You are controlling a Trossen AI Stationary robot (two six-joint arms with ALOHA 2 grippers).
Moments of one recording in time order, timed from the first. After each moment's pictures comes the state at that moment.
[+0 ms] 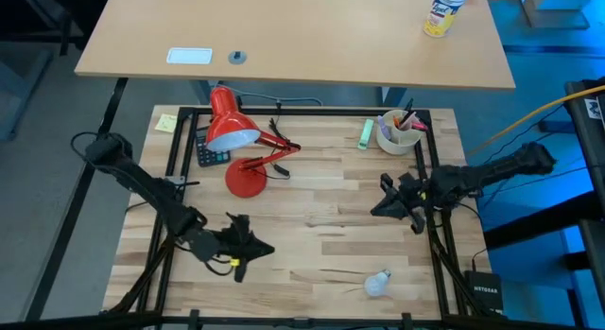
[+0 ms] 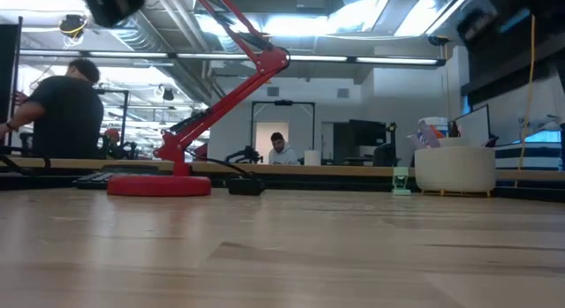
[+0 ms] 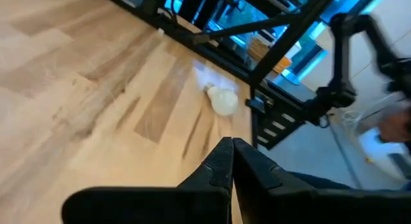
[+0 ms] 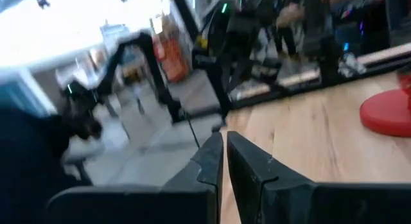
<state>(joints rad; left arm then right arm) -0.69 1.41 0.77 0.30 -0.62 -0.77 0.31 0.58 0.33 0.24 -0.11 0.40</state>
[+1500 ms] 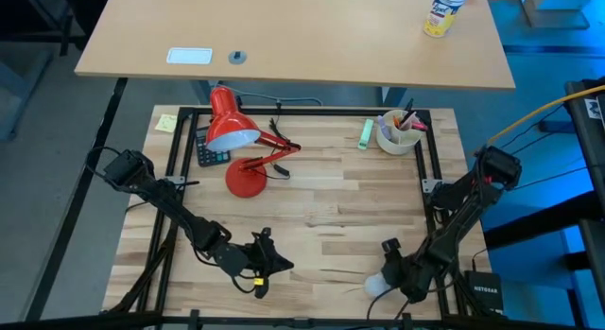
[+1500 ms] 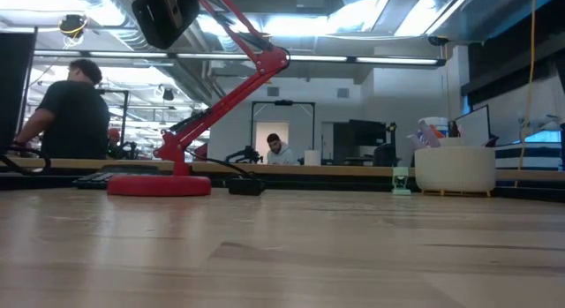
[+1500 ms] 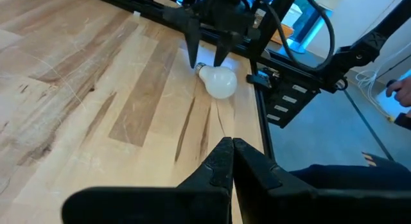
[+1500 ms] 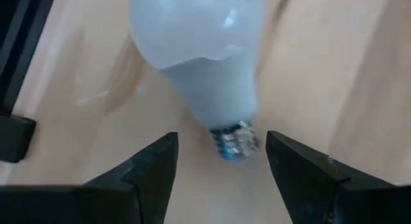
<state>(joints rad) -0.65 1.68 0.92 0.38 -0.52 -0.62 1.01 1.55 0.76 -0.44 0.15 0.60</state>
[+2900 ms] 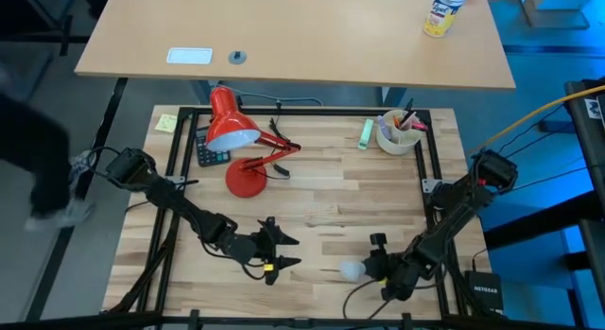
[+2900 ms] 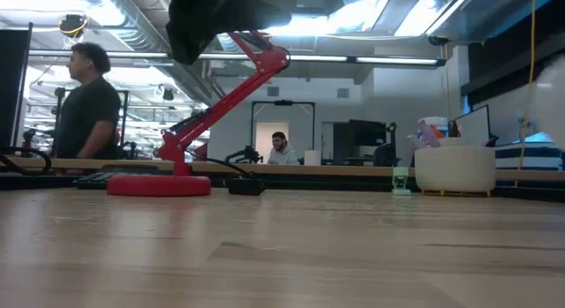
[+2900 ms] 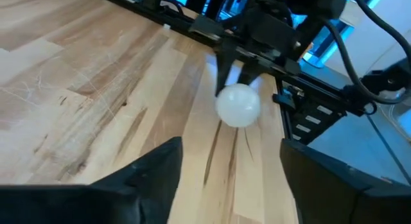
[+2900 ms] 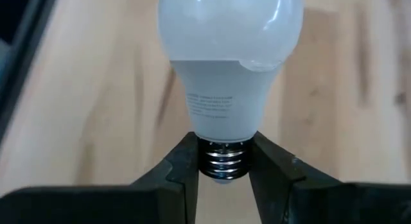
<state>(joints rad) -0.56 1.68 0.92 0.38 -0.52 -0.63 0.90 1.60 0.82 -0.34 0.42 0.65</state>
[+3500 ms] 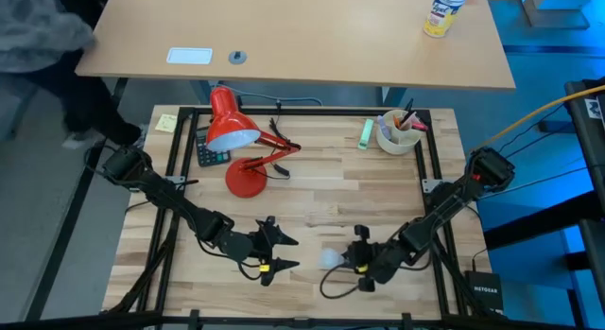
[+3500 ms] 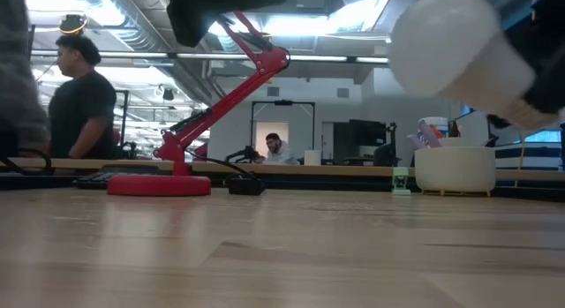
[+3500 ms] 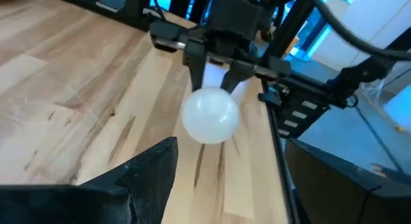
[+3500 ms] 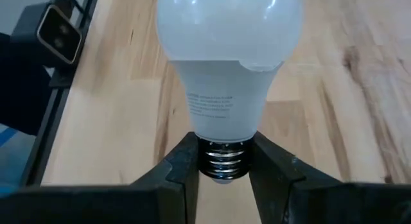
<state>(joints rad) -0.56 1.64 0.92 0.38 -0.47 -0.58 0.73 1.60 0.82 -0.08 0.40 0.60</state>
